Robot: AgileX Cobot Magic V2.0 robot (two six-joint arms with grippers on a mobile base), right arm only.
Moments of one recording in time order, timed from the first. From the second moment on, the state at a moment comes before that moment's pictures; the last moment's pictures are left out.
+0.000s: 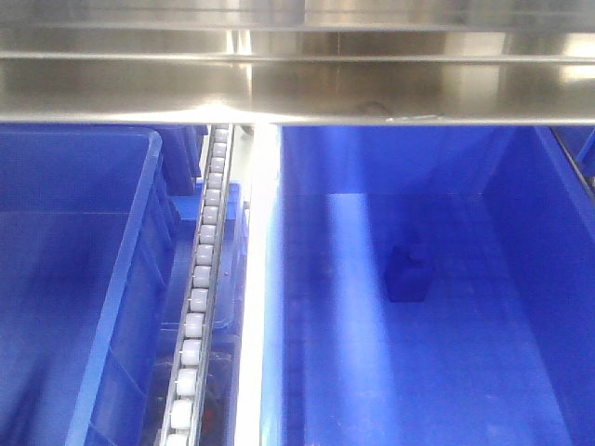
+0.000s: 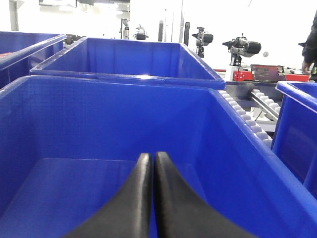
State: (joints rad) arm -0.08 -0.01 0.03 -0.03 0.08 0.10
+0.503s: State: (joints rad) arm -0.07 -0.01 0.03 -0.07 0.00 0.05
